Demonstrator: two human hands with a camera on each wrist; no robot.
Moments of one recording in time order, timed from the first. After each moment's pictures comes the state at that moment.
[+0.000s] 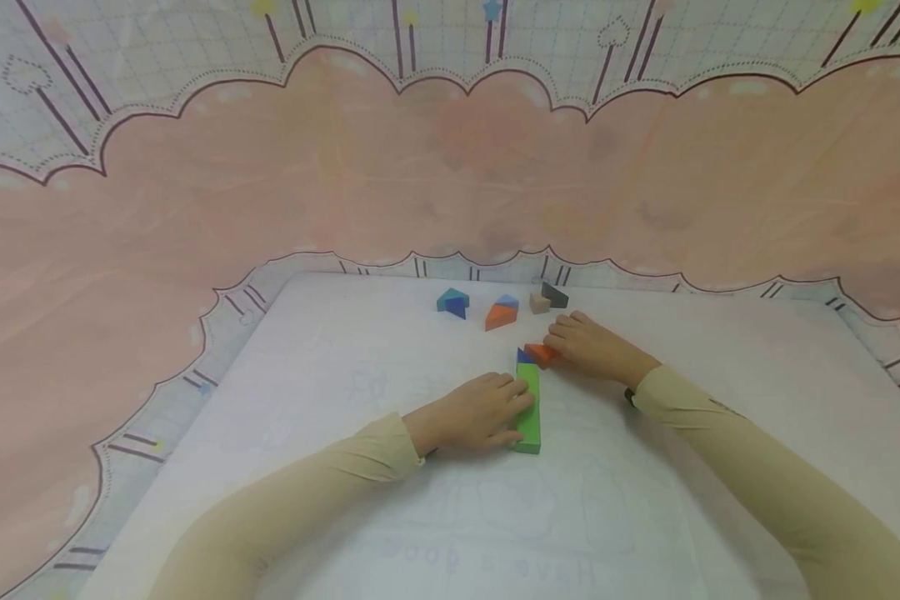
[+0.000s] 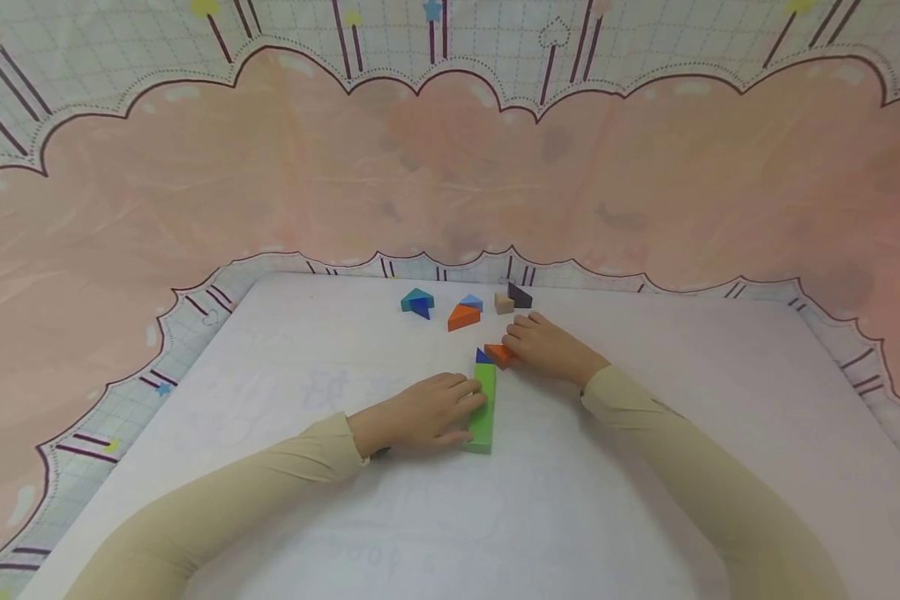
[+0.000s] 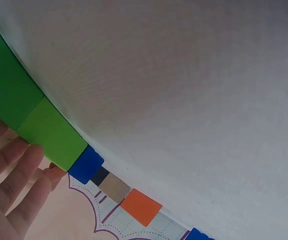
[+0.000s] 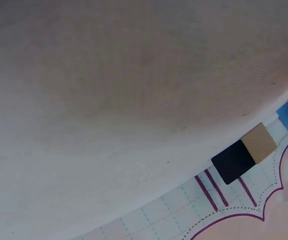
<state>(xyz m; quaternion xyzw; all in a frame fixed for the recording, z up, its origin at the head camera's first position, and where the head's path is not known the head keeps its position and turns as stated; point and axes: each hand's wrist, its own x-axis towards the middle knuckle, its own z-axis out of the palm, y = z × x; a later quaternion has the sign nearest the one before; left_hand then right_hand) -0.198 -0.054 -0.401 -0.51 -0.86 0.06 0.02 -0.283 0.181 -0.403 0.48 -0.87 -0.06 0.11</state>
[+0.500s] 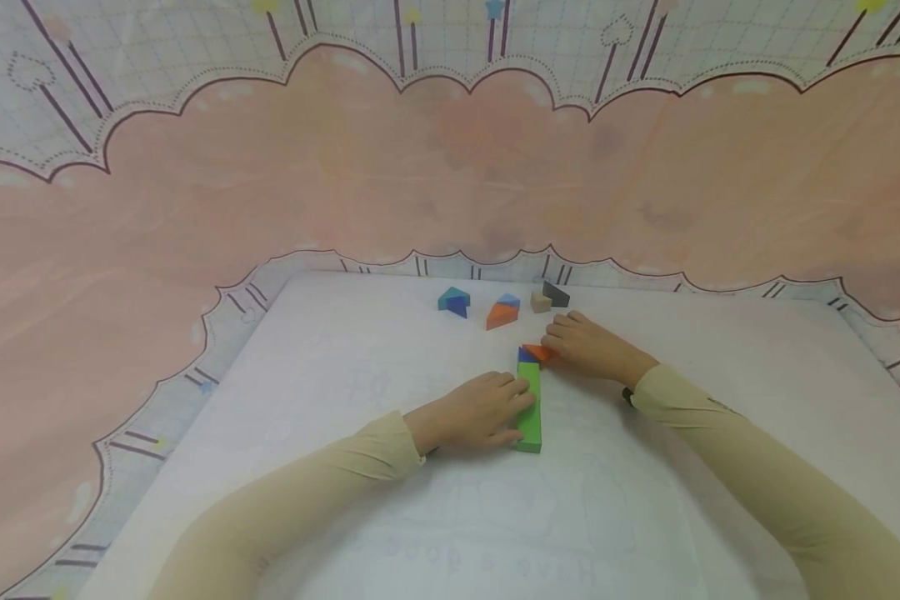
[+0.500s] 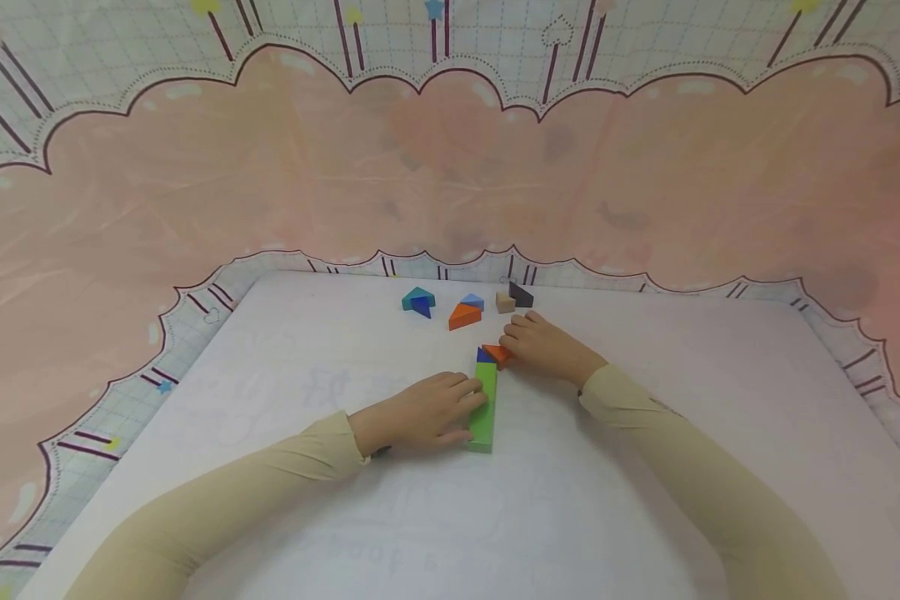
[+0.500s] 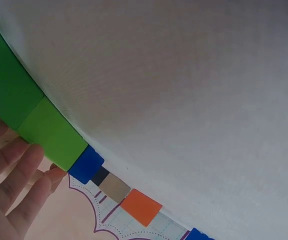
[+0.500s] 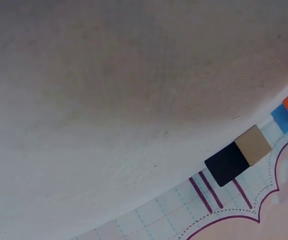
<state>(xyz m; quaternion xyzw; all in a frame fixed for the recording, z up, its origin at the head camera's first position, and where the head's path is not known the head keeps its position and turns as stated) -0.198 -0.053 -0.401 -0.51 -0.86 0.06 0.01 -0.285 0.177 -0.403 0.49 -0.86 -0.07 0.12</state>
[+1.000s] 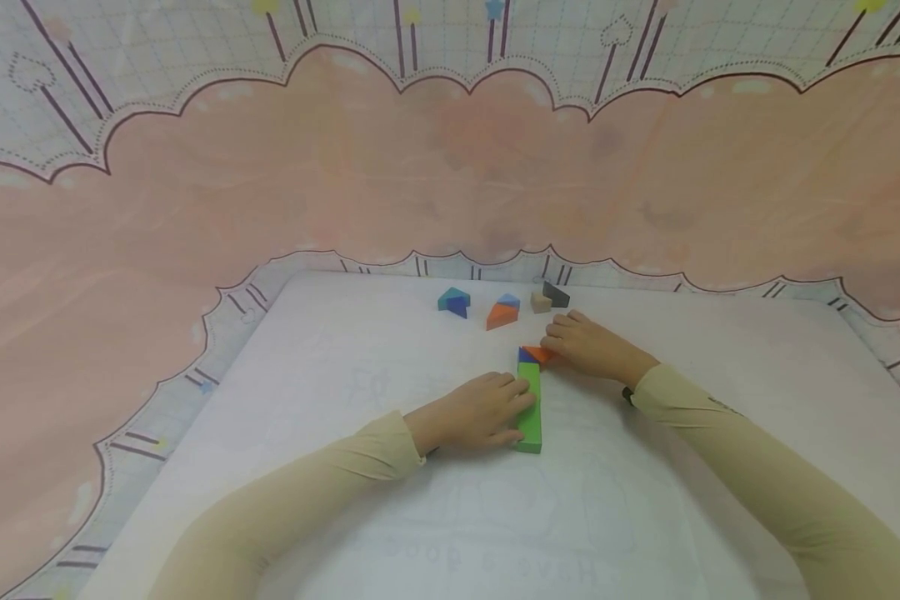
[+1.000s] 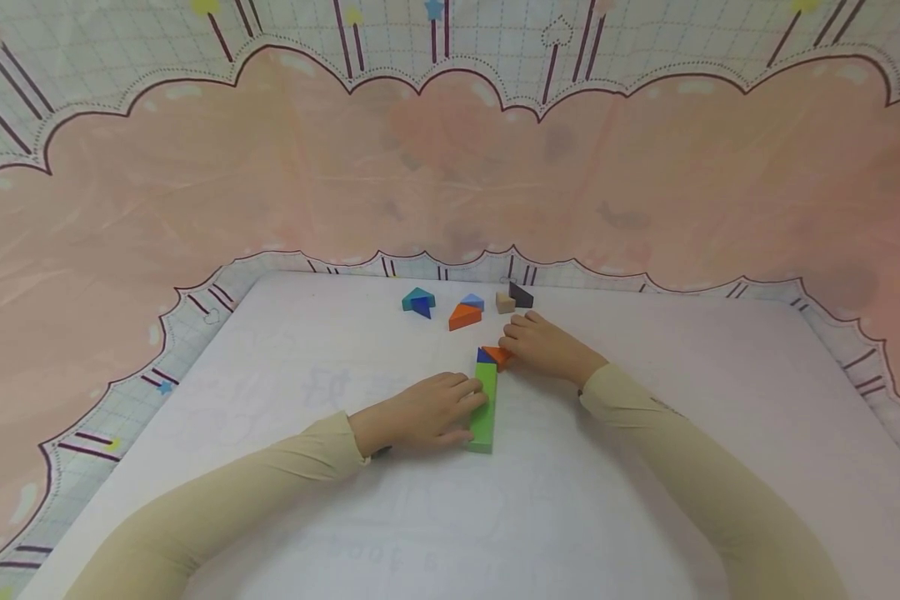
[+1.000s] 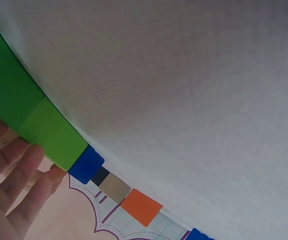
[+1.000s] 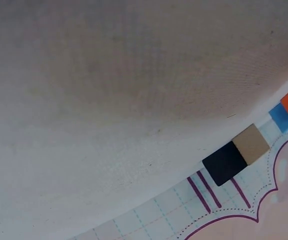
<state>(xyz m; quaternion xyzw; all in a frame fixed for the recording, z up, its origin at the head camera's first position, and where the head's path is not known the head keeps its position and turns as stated) -0.198 -0.053 -0.402 -0.51 -0.86 0.06 0.02 -0.286 0.177 -0.404 0.50 -0.85 -0.07 0.13</state>
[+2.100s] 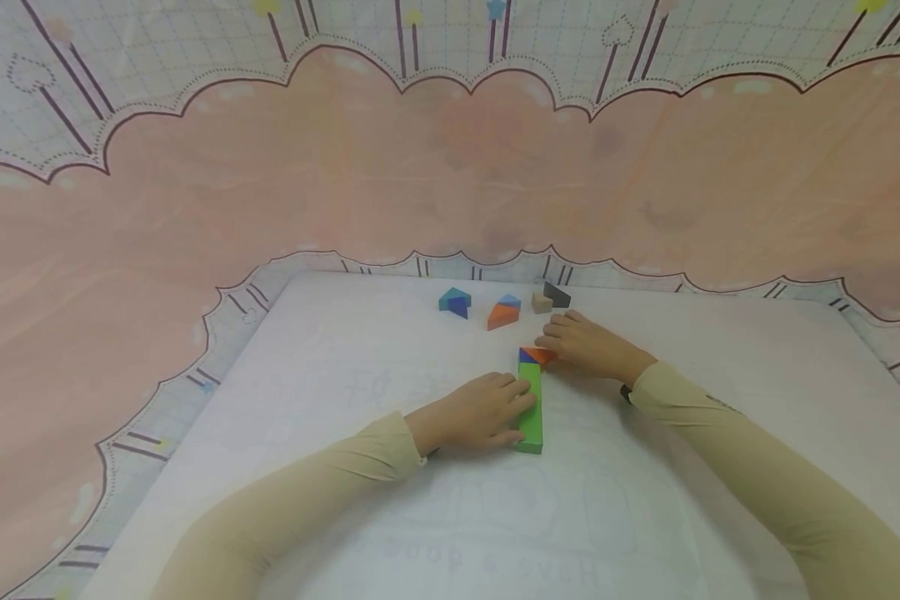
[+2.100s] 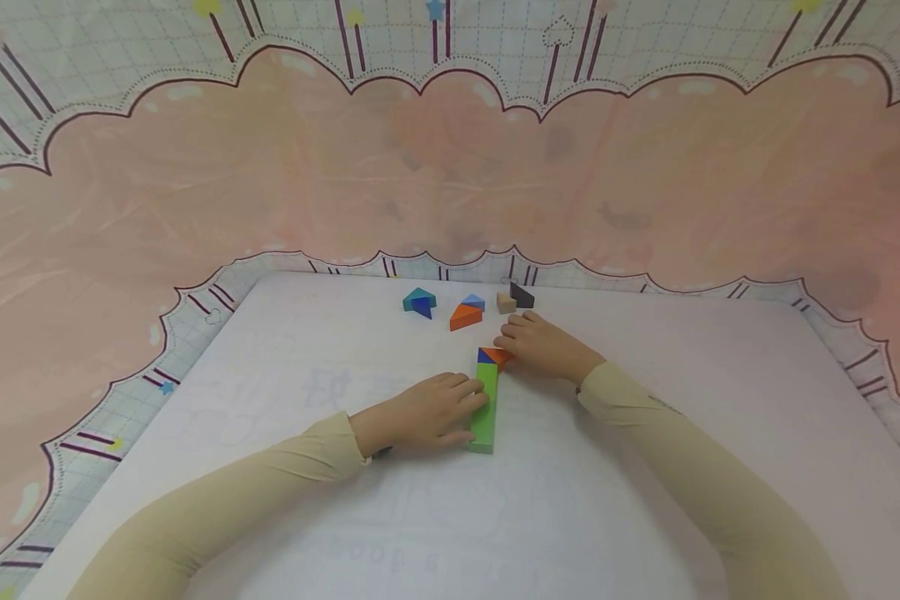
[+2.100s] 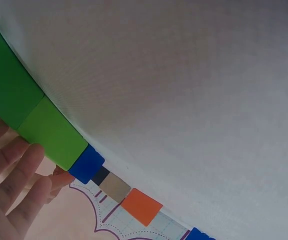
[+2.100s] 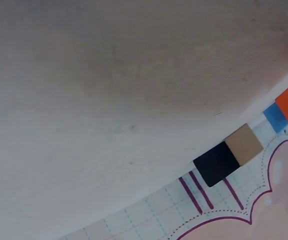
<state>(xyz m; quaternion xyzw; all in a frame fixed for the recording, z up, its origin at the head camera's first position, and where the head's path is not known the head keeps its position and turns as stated) -0.199 -0.054 -0.404 -0.51 -0.86 0.06 0.01 -0.285 0.173 -0.401 0.50 -0.85 -0.06 0.11</state>
